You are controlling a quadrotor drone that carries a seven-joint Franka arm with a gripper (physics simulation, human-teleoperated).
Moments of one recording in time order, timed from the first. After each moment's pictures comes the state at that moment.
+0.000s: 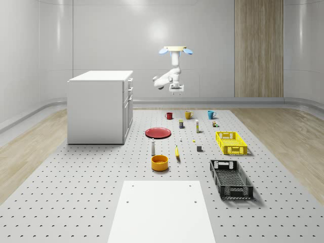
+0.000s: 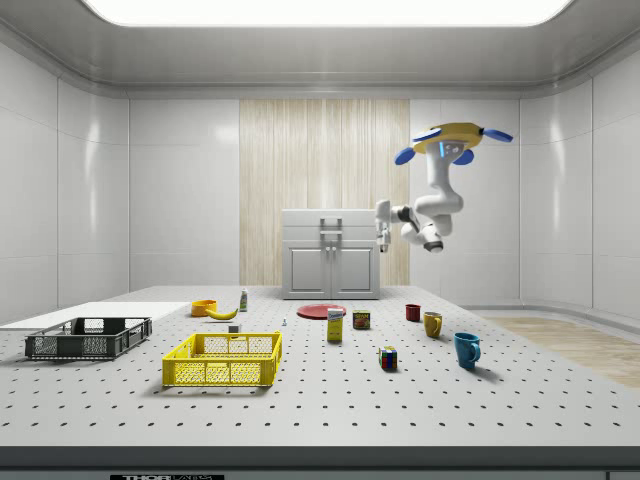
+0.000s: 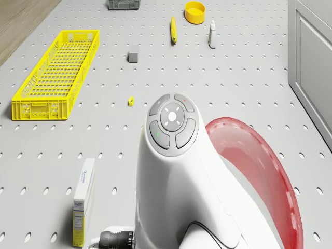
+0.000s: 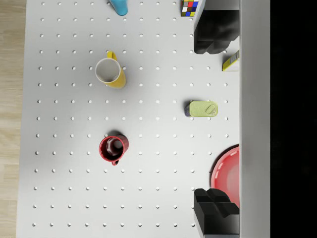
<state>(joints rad) -1.02 -1.06 1.25 -2.90 -1.98 1.17 1.56</state>
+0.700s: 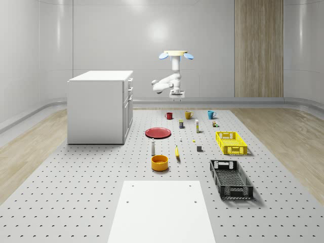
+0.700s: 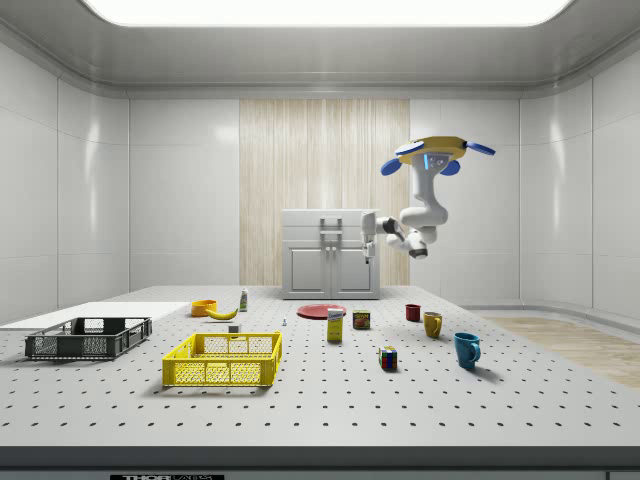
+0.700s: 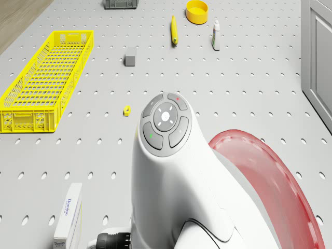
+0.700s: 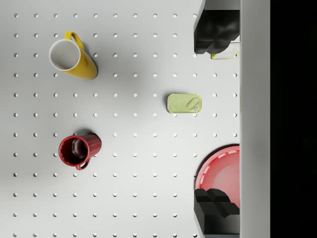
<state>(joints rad) -1.07 -1.14 1.29 -2.89 -1.95 1.22 1.60</state>
